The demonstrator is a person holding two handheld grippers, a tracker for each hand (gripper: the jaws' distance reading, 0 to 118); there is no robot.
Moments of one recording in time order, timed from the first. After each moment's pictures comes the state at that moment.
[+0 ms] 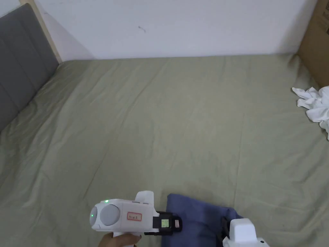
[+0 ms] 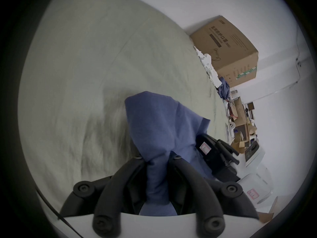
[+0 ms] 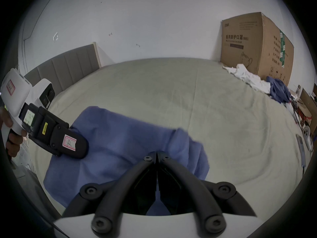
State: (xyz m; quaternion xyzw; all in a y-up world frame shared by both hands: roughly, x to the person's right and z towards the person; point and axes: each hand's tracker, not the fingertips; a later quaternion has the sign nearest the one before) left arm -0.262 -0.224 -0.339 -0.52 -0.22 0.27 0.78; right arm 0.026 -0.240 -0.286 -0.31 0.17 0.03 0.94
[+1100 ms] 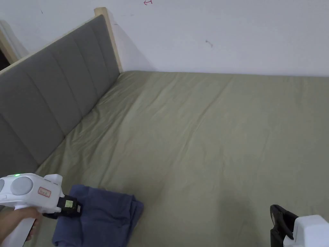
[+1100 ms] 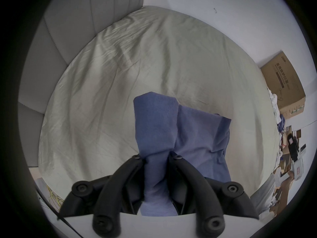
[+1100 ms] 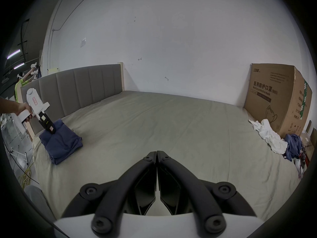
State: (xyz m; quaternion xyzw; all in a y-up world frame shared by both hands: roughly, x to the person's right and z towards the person) left arm -0.672 -0.180 -0.326 -0.57 0.10 0.15 0.80; right arm -0.085 -0.155 -0.353 -0.21 0.25 0.08 0.94
